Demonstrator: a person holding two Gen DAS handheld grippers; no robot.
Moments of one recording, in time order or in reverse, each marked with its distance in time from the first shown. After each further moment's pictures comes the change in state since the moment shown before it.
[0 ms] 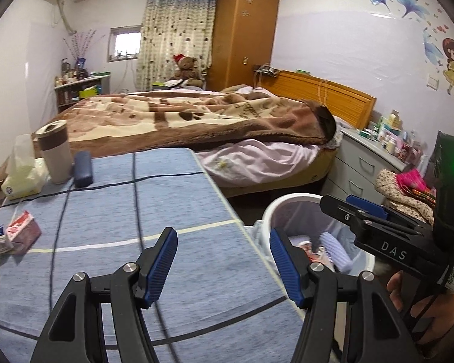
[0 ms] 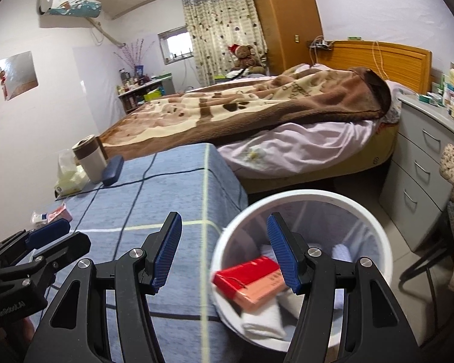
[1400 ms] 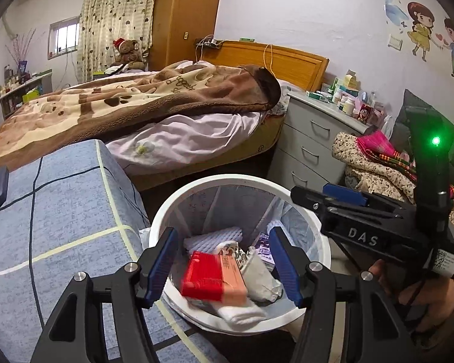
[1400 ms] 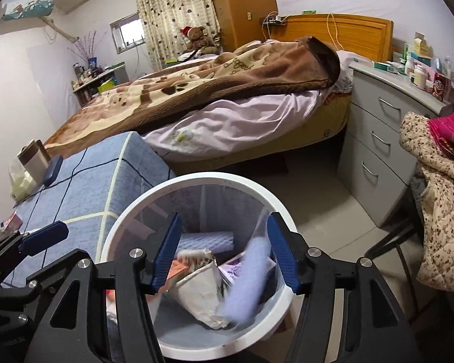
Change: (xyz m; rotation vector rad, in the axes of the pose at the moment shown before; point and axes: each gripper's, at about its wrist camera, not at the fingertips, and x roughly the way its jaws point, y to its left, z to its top) left arm 0.090 -0.132 0.003 0.144 0.127 -0.211; right arm -0.001 -0.107 -0.004 0.102 0.091 -0.180
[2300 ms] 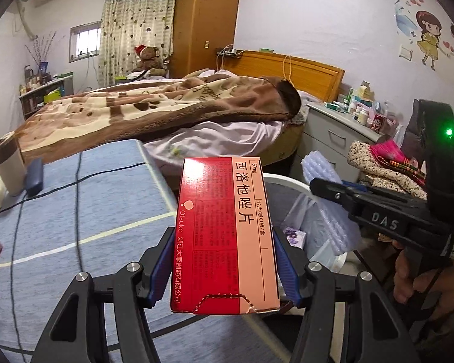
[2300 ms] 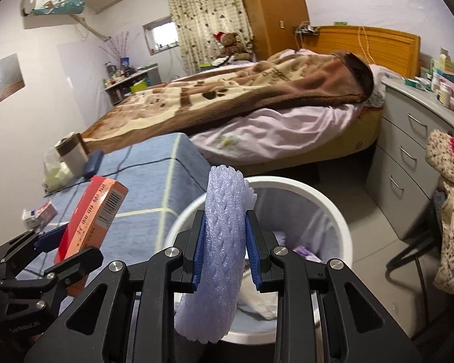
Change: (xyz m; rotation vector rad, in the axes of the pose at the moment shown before) left arm -0.054 0.041 -0.021 -0.033 -0.045 0.075; right arm -0.011 0.043 -0.004 -0.064 -0.018 0.119
